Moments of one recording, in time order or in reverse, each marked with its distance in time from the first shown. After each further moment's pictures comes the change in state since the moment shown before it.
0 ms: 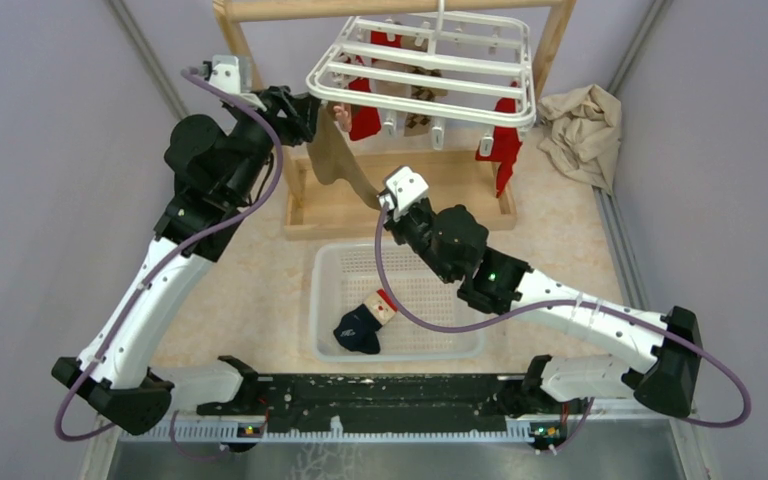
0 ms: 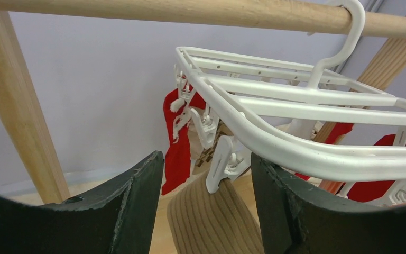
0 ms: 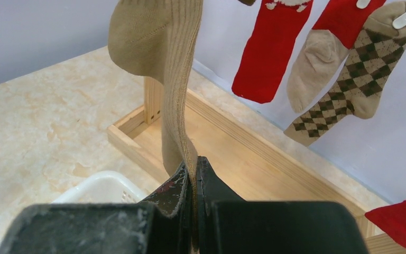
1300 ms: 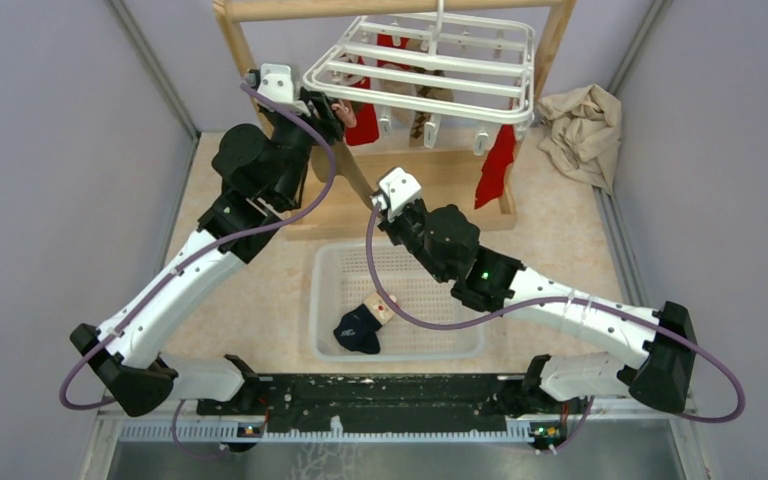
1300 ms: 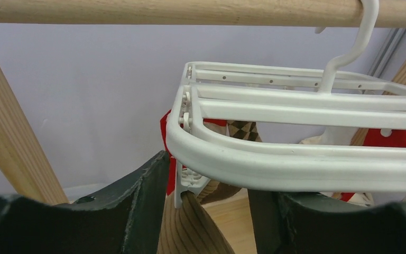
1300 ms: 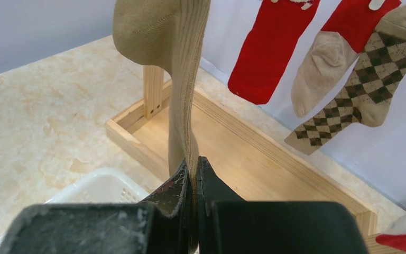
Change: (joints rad) left arm -0.196 0.093 -0.021 0.187 -0.285 0.193; right arm 0.005 0.036 0.007 0.000 0.011 0.001
